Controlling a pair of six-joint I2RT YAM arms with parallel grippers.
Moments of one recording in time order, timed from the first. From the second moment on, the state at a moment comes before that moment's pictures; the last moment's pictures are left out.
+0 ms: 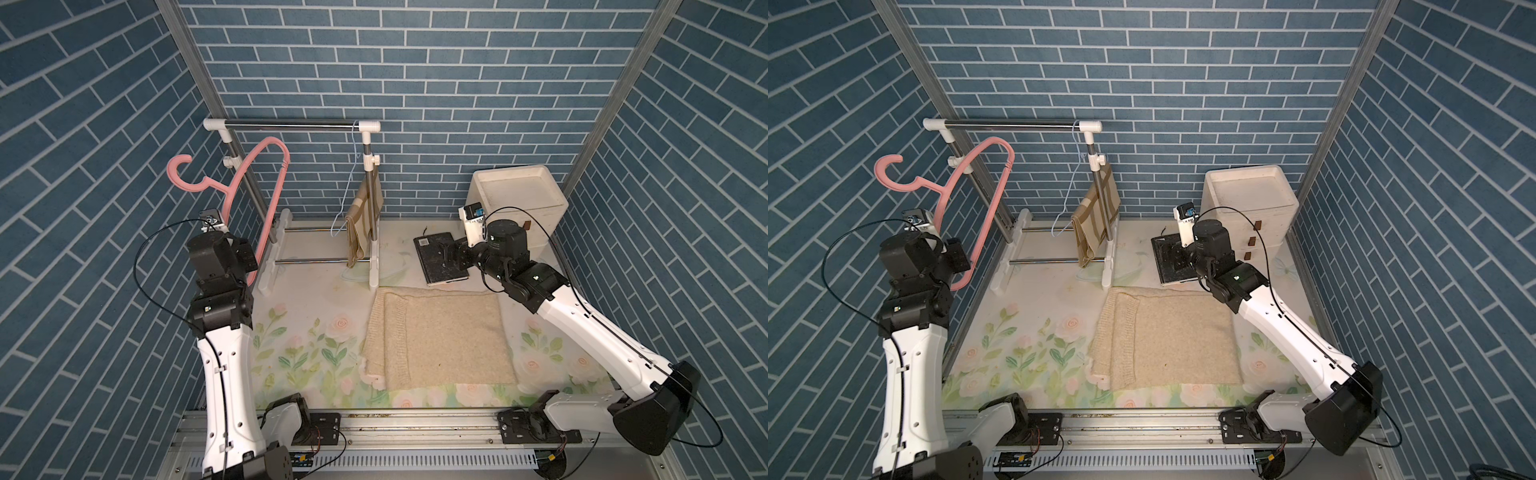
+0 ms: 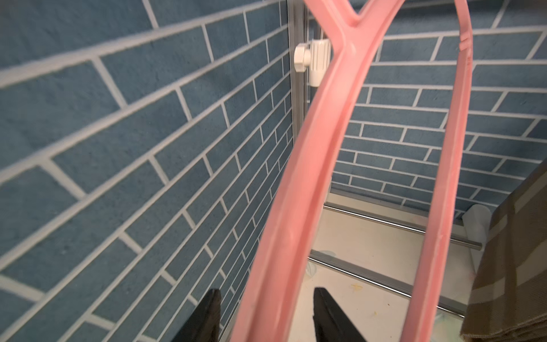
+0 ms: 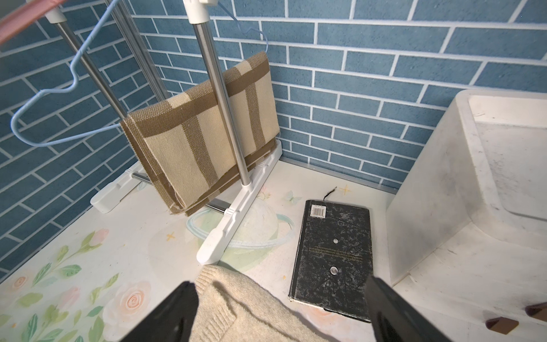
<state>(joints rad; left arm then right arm) 0.33 0.96 1.22 -0.52 -0.16 0.05 0.66 1.30 1.28 -0.34 0.07 0.12</state>
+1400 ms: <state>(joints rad) -0.27 0.97 1.15 -0.27 0.21 -0.35 0.70 1.38 1.20 0.60 -0.44 0.63</state>
